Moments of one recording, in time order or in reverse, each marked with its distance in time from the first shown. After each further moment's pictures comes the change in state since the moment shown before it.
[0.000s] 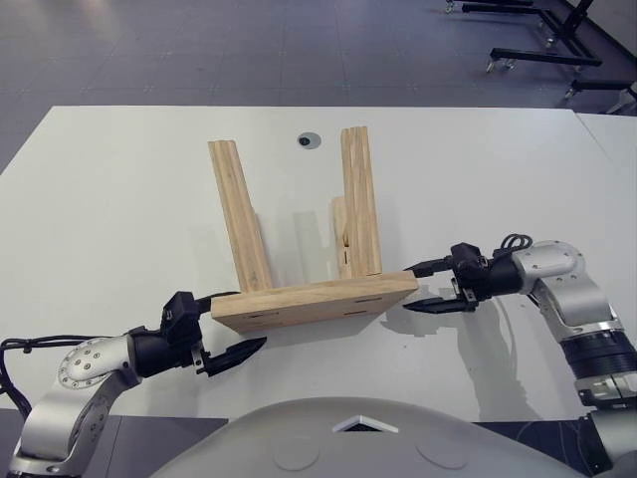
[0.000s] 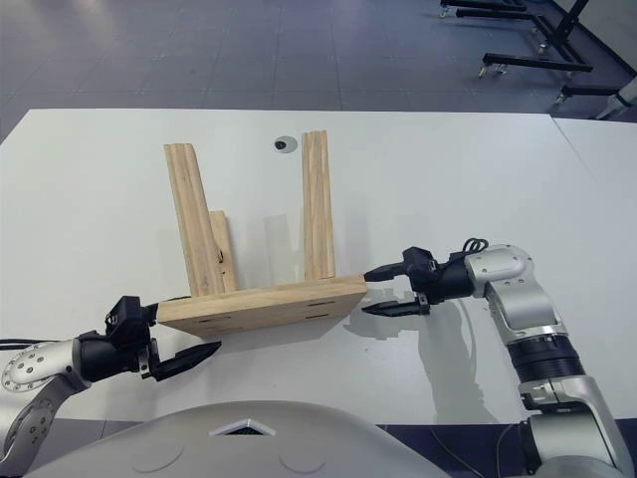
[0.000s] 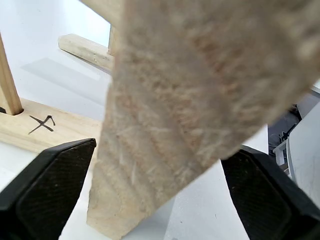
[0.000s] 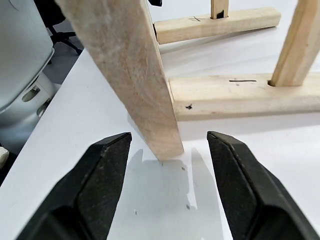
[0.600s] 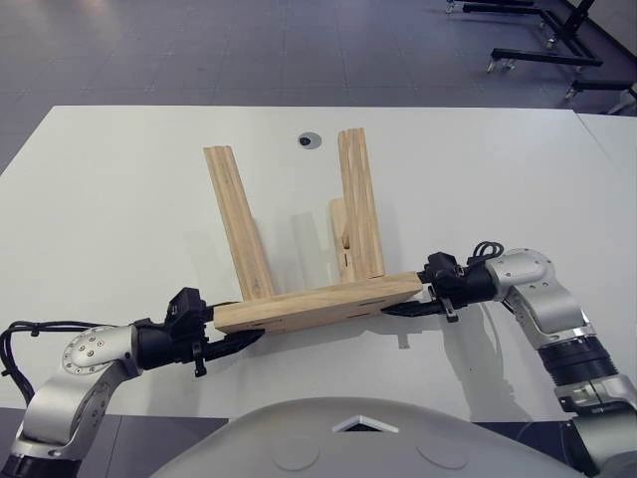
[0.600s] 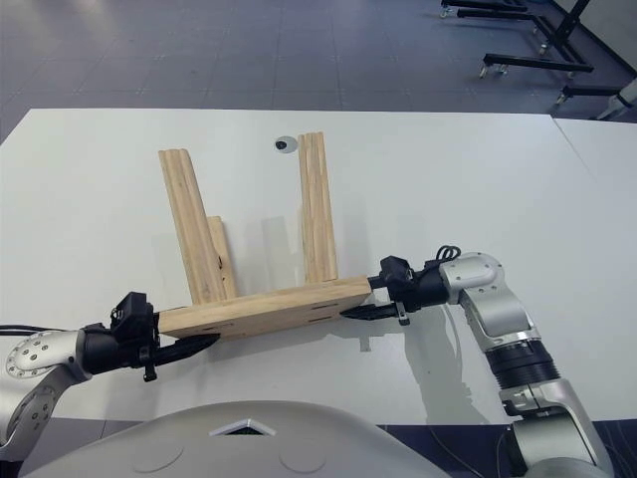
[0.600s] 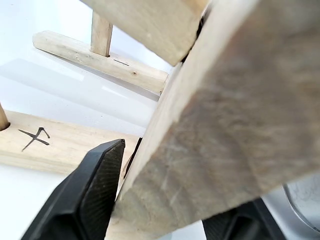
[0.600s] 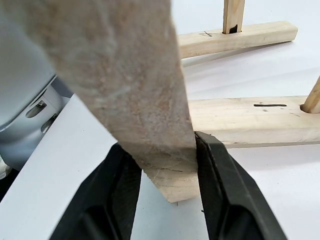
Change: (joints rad) left arm -0.064 0.035 -0.019 0.030 -0.005 0.022 -0.064; right arm 0.020 0.045 0.042 -0.050 0.009 0.022 -0.023
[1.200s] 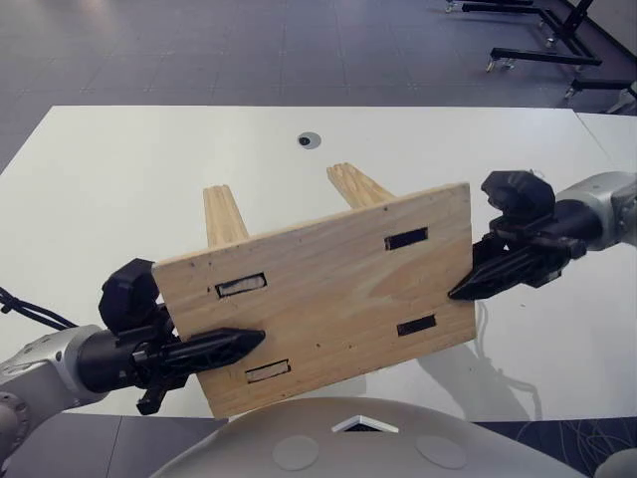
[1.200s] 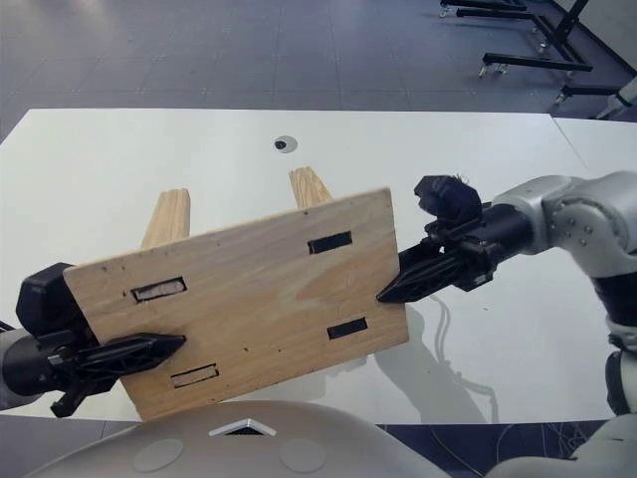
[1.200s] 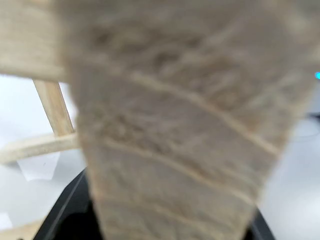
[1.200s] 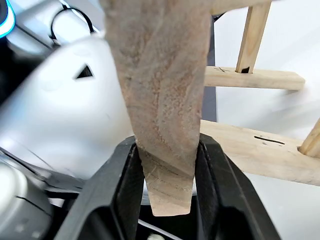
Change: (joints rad) left arm 0.101 0.247 0.353 -0.339 -1.203 0.443 0.308; right arm -0.529 -0.470 0.100 -0.224 0.791 1.205 0.083
